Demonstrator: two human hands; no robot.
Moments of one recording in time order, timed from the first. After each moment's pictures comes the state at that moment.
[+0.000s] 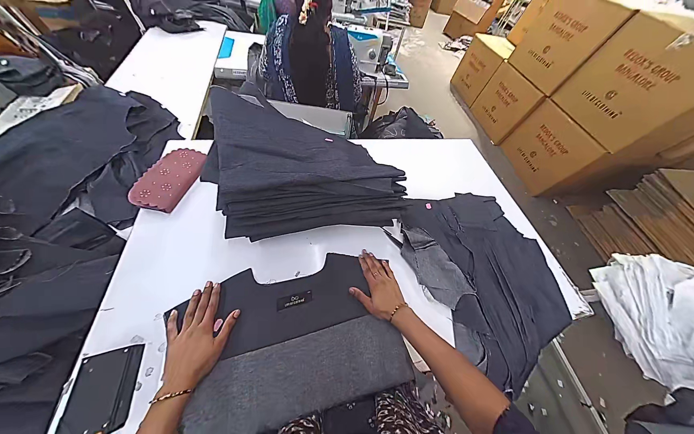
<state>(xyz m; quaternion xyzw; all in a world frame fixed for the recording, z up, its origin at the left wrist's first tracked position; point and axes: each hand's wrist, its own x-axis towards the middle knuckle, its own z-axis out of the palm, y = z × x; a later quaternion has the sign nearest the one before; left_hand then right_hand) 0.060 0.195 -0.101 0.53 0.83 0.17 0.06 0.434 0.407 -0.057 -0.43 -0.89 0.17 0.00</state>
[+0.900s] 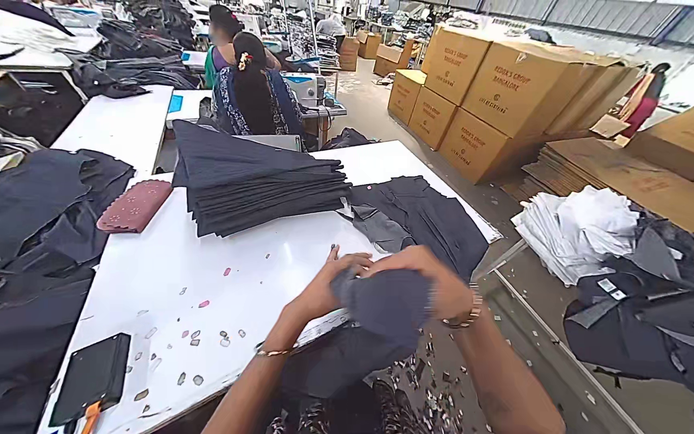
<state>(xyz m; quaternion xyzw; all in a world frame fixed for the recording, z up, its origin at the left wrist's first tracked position) 0.309 0.234 0.107 0.78 0.28 0.44 0.36 0.515 0.216 0.242 -0.07 -0.84 0.41 0.36</state>
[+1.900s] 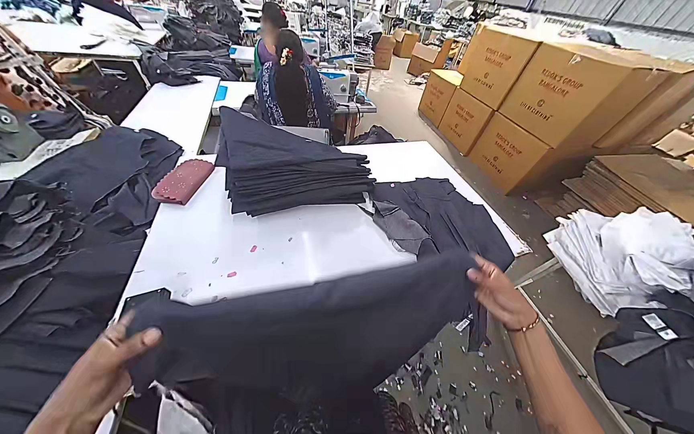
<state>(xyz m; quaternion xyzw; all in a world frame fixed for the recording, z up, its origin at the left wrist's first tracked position) 0.087 0.044 0.081 0.42 0.50 0.62 0.45 0.659 0.241 0.126 -0.40 -0.52 0.62 0.43</state>
